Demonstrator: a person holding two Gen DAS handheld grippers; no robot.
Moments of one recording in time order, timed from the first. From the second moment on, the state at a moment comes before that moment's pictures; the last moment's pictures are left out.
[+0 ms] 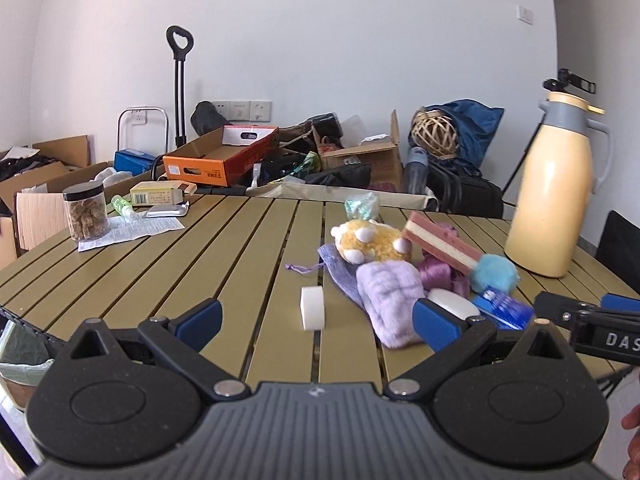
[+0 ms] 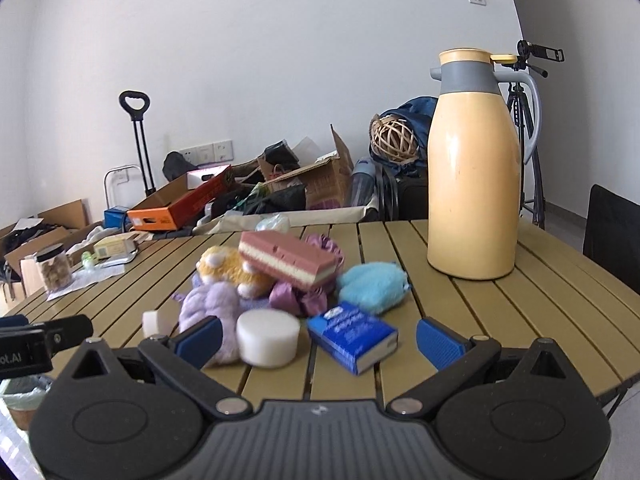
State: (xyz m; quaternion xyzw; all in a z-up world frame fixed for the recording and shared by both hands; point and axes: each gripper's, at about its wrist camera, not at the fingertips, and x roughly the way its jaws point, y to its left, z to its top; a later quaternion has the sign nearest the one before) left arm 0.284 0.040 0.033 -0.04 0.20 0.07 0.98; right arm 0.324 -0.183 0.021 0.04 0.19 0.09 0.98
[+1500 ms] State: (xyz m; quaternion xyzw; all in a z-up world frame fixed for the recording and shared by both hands) left arm 0.399 0.058 -0.019 -0.03 0.25 0.08 0.96; right arm 0.420 -0.184 -0.042 0.02 0.23 0.02 0.97
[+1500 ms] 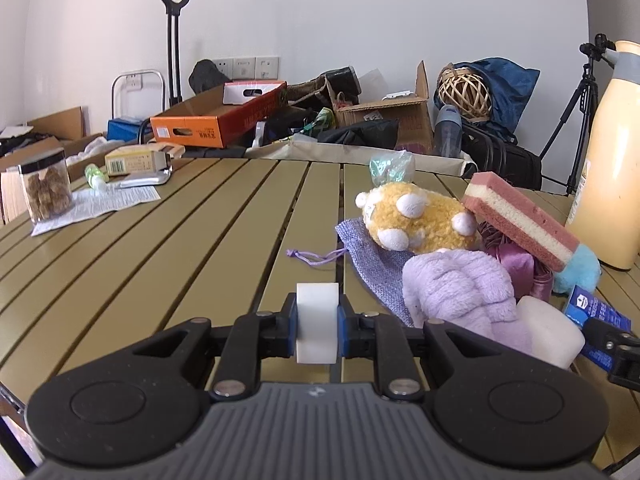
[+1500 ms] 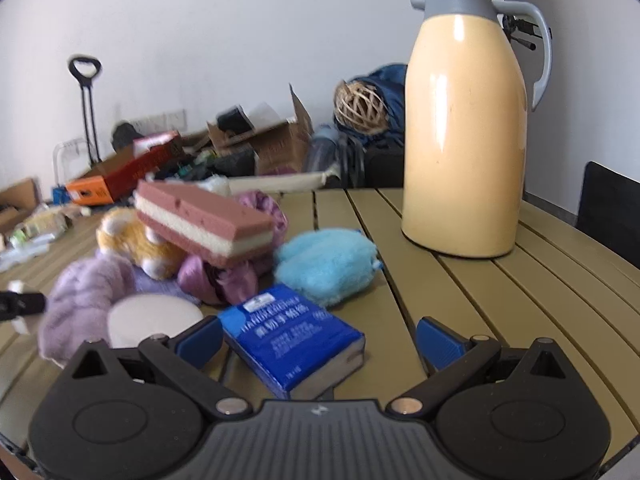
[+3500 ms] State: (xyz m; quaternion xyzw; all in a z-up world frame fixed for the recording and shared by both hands) left arm 0.298 0.071 0.010 -0.02 0.19 0.07 0.98; right arm 0.335 -0.160 -0.013 -0.02 0.20 0.04 0.98
